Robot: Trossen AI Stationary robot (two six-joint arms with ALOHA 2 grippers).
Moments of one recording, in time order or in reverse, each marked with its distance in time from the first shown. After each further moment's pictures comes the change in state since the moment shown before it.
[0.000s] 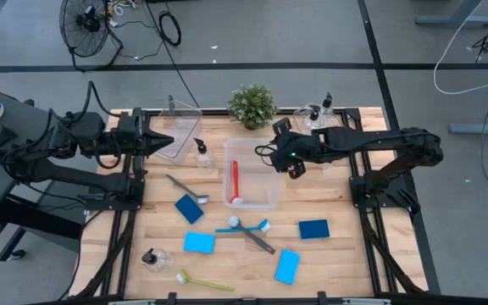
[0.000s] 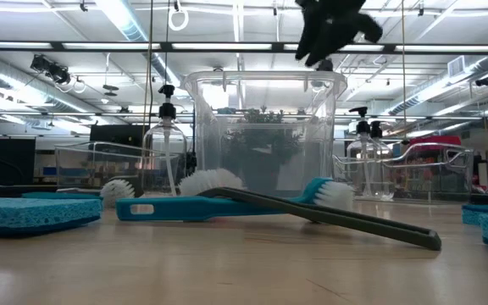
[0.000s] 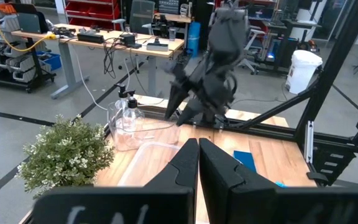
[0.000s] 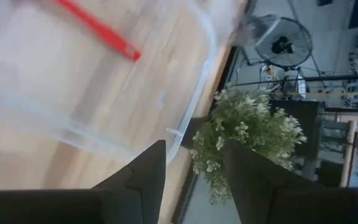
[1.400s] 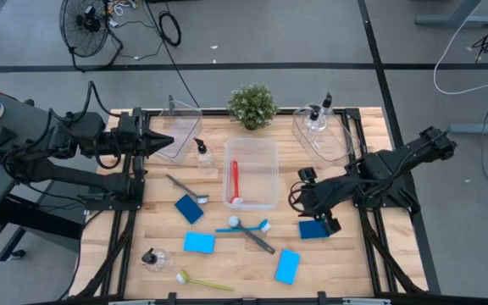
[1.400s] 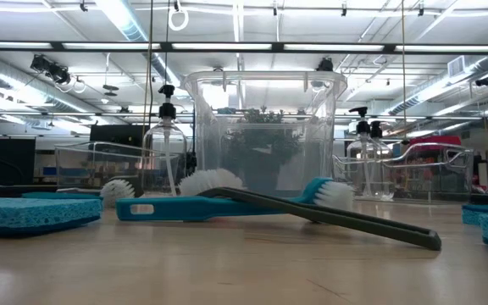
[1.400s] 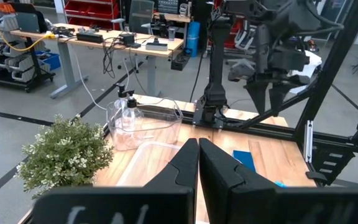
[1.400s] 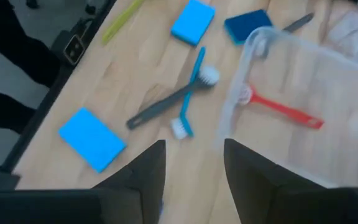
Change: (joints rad) left arm 0.000 0.000 0.000 -0.001 0.003 0.000; right arm 0.439 -0.148 -0.007 -0.126 -0.340 0.736
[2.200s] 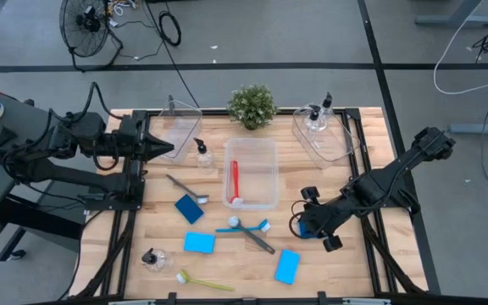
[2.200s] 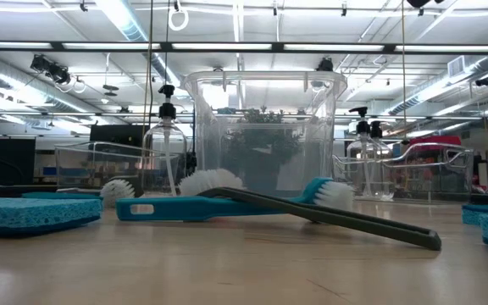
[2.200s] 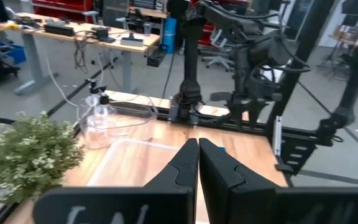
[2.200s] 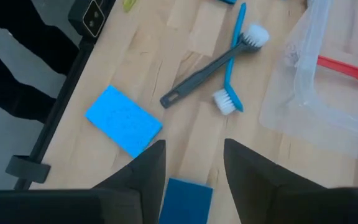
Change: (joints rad) left arm 0.000 0.001 0.000 0.000 0.115 -0.038; right arm 0.127 0.003 -0.209 0.134 0.004 0.204
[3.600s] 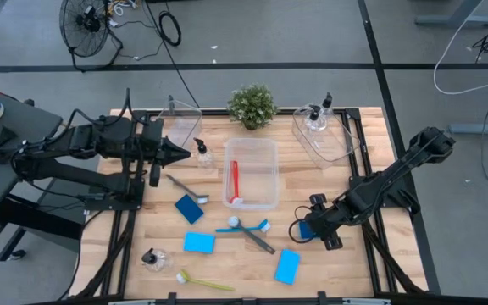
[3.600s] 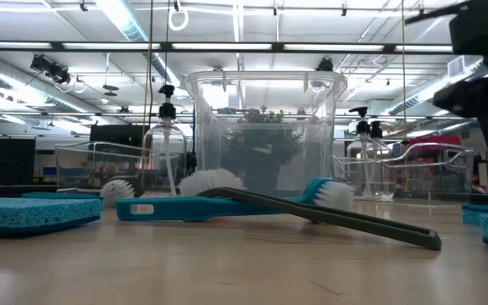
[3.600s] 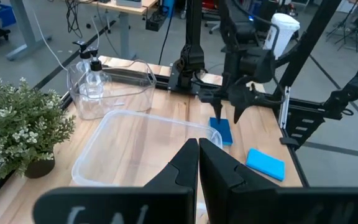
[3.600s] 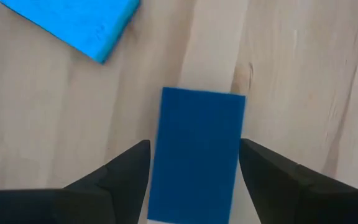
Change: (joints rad) left arm 0.000 0.130 0.000 -0.019 0.013 -0.012; right arm 0.024 -0.001 -0.459 0.224 -0.065 0.180
